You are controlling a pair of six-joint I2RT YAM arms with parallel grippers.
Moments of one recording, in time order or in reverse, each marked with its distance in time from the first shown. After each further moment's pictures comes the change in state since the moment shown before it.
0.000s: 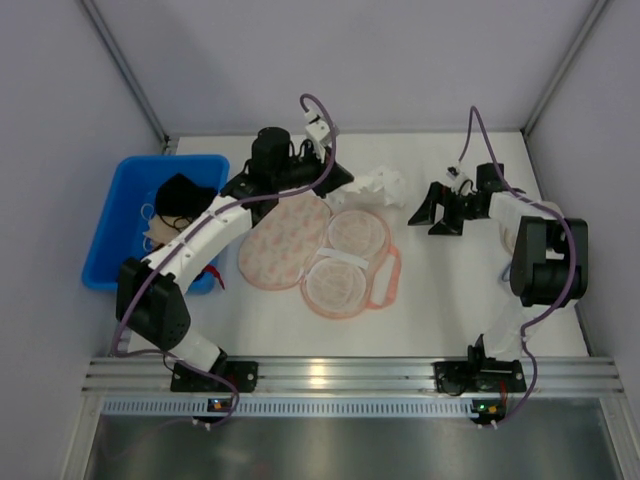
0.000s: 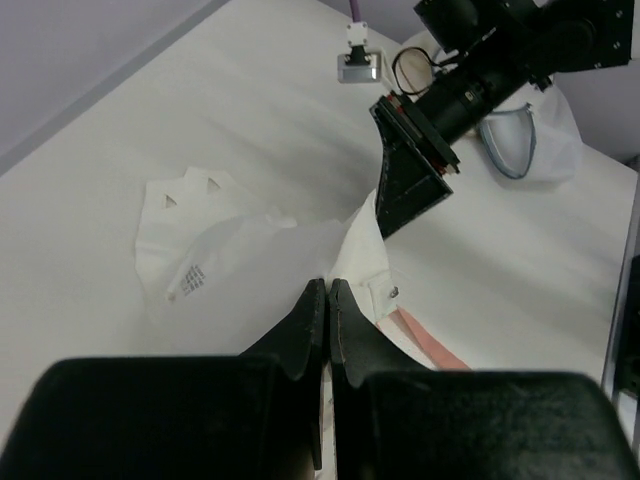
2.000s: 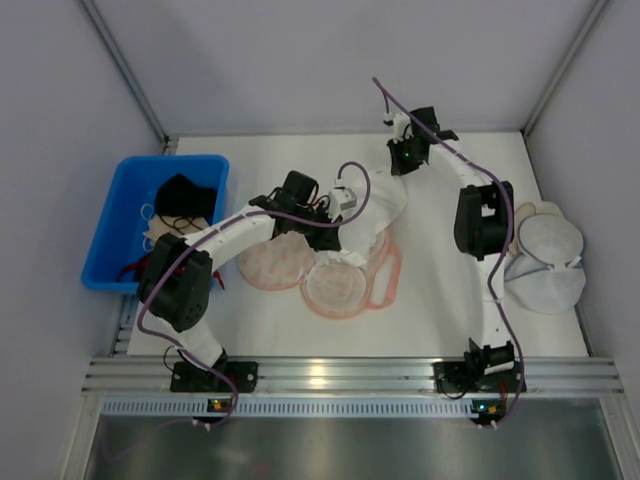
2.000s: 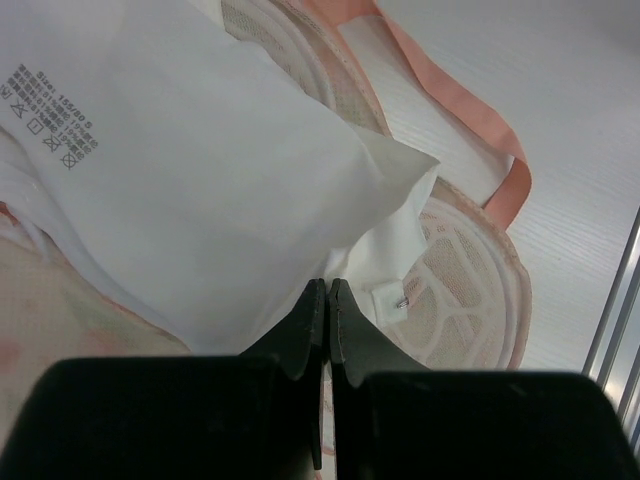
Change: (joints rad) left arm -0.050 0.131 -0.194 -0.361 0.050 0.340; right arm 0.280 0.623 0.982 -0.174 0.518 -0.375
